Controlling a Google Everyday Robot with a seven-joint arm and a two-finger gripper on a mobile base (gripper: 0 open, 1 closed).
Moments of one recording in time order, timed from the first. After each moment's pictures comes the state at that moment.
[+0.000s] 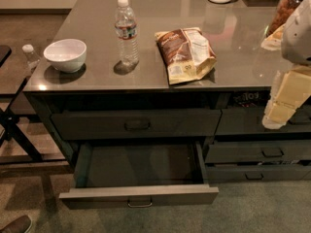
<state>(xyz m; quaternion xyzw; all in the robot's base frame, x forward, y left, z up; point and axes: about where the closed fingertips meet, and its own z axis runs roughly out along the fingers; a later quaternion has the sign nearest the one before) 0.438 -0.216 0.977 -0.60 0.78 -0.04 0.16</state>
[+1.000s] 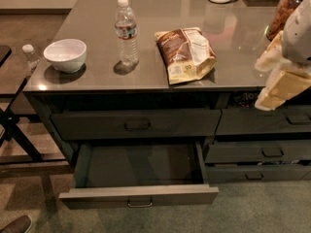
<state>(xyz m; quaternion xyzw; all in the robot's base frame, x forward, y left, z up) 0.438 -0.216 0.977 -0.60 0.78 -0.04 0.16</state>
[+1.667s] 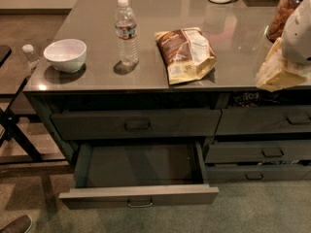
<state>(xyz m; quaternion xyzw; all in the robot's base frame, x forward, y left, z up) 0.438 -0.216 0.977 -0.60 0.78 -0.04 0.16</state>
